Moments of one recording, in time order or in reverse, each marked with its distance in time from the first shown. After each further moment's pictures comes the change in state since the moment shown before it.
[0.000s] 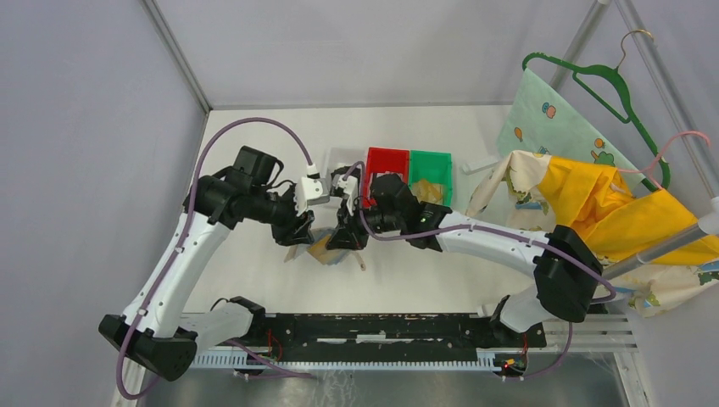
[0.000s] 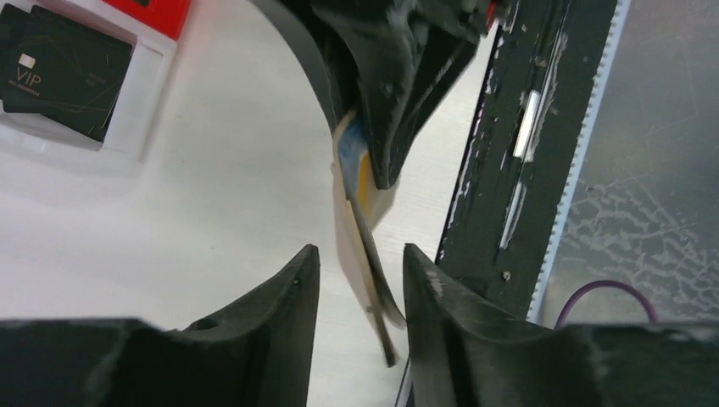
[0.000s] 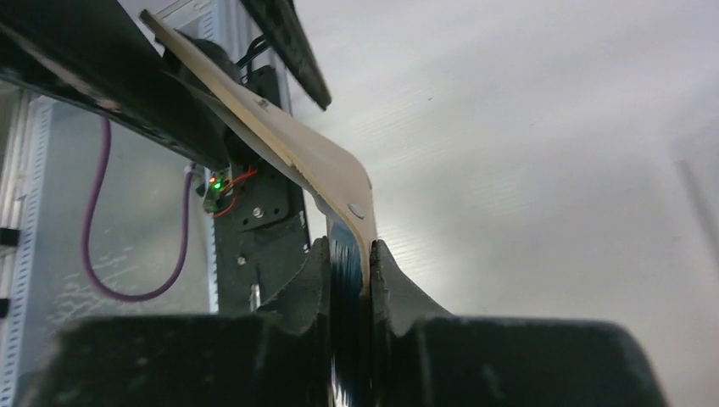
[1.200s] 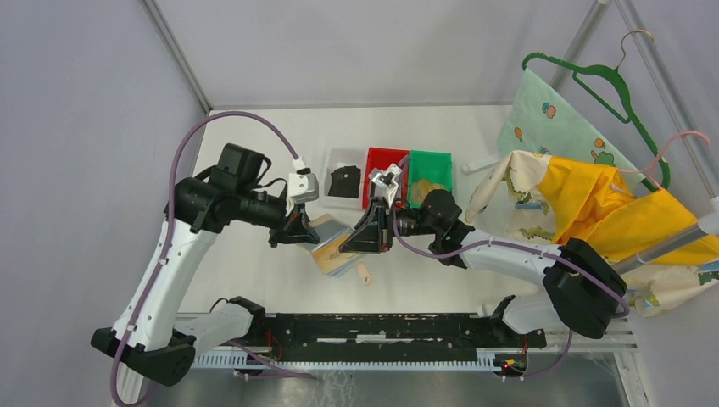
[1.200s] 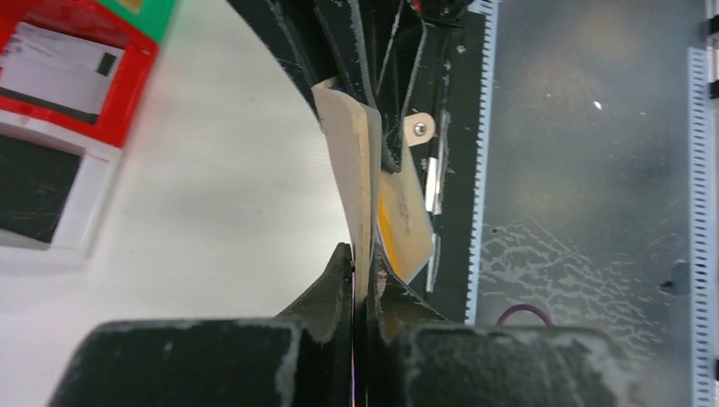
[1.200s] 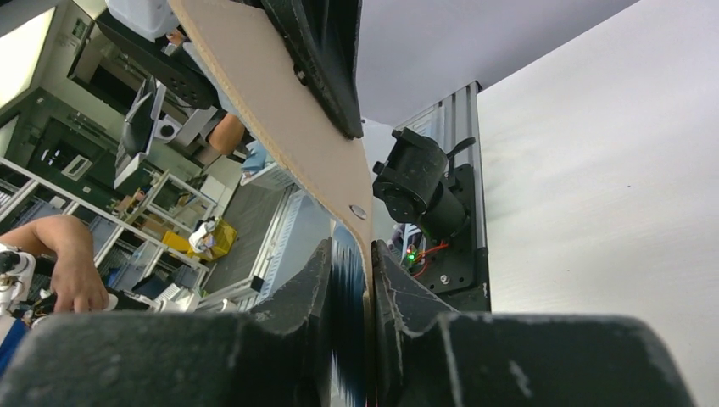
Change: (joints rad) left arm -0.001 -0.044 0.116 -0.048 0.257 -0.045; right arm -0.106 -0.123 -0.358 0.829 -0.333 0.688
